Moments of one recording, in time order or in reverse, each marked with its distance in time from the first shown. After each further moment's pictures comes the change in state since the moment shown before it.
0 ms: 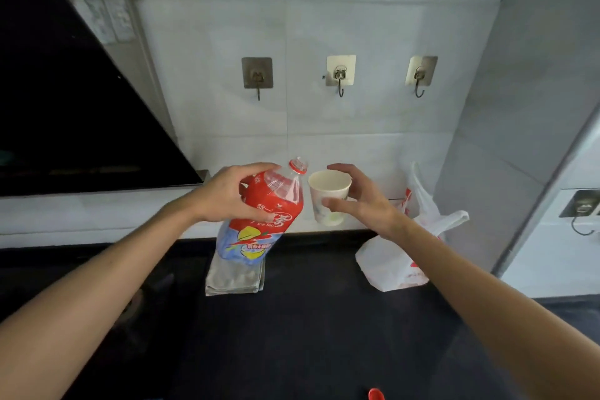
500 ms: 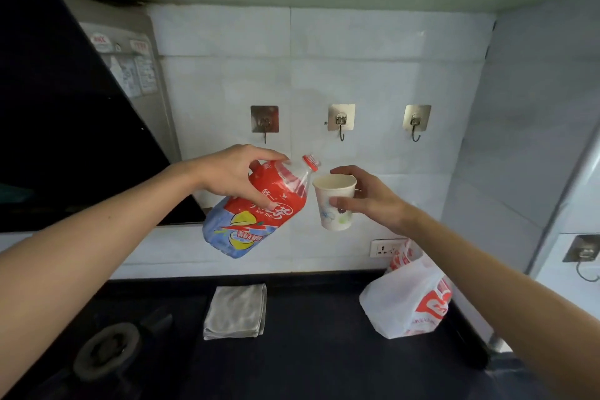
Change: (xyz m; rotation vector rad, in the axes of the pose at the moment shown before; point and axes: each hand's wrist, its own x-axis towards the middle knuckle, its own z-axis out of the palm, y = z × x) left_hand 0.038 0.081 -0.077 0.339 -0.086 0.060; right_hand 0.031 -0.063 -0.041 -0.003 -0.091 -0.040
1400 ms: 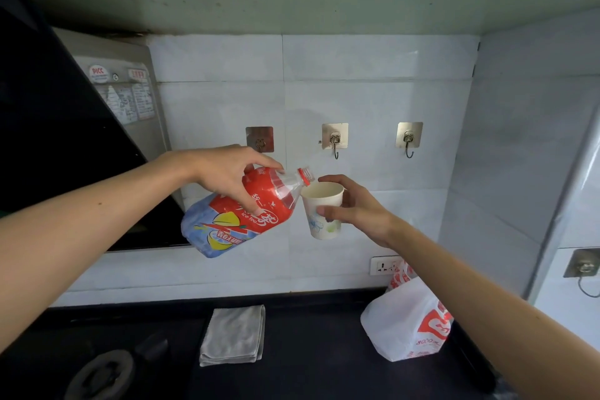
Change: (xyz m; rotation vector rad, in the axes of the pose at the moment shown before) left_hand 0.016 0.020 -0.038 0.237 -0.138 -0.007; right_hand 0.012 -0.009 0.006 0.167 -0.003 -0.055
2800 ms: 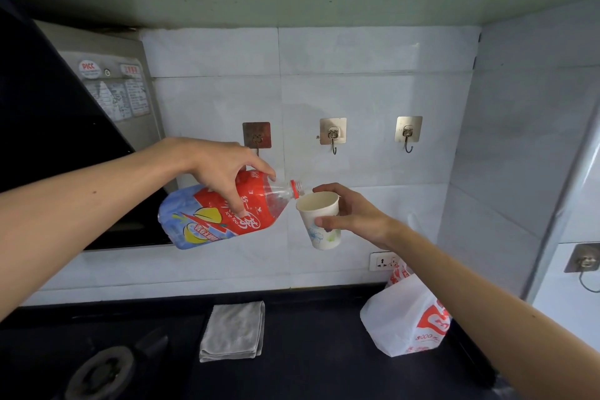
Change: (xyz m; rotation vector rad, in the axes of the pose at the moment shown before) left_hand 0.004 0.007 -0.009 0.226 -0.154 -0.068; right_hand 0.000 0.022 -0.006 -0.043 -0.094 0.053
